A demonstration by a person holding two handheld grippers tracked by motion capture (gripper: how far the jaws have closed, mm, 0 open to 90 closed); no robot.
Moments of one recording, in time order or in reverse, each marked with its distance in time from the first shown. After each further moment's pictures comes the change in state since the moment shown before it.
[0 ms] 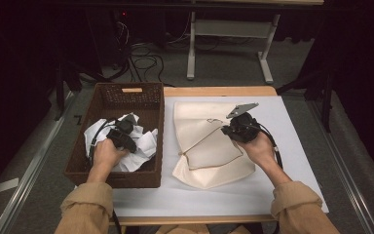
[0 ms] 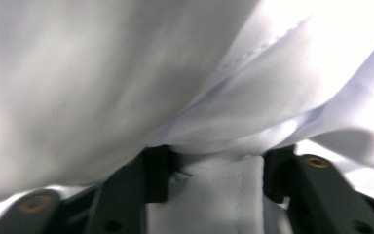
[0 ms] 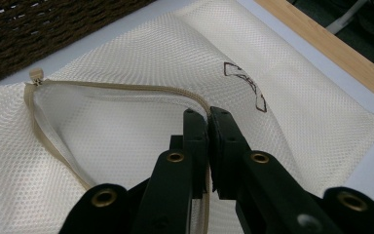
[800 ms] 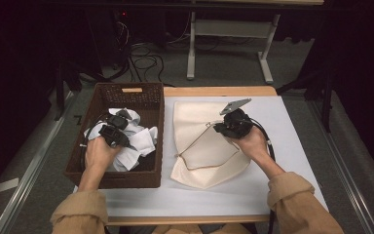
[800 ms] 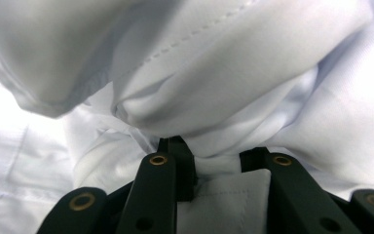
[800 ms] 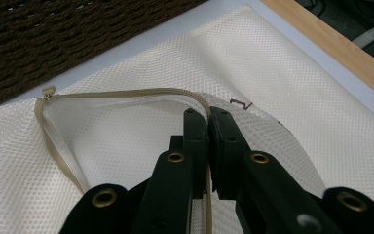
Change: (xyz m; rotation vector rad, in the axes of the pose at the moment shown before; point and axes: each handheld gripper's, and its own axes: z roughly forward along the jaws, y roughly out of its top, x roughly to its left) left arm -0.002 -0.015 -0.052 -0.123 0.014 0.020; right arm -0.003 0.014 0.020 -0.023 0.091 -0.027
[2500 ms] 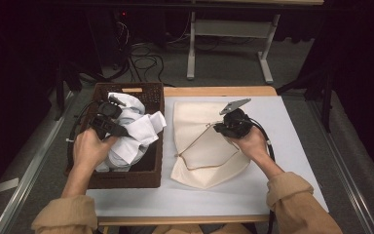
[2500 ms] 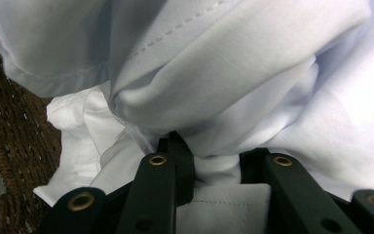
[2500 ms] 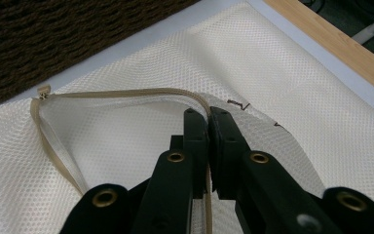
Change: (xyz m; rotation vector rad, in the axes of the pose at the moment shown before) left arm -0.013 -0.001 -0.076 -0.173 -0.088 0.039; right arm 0.000 -0.001 0.001 0.006 -0.006 0.023
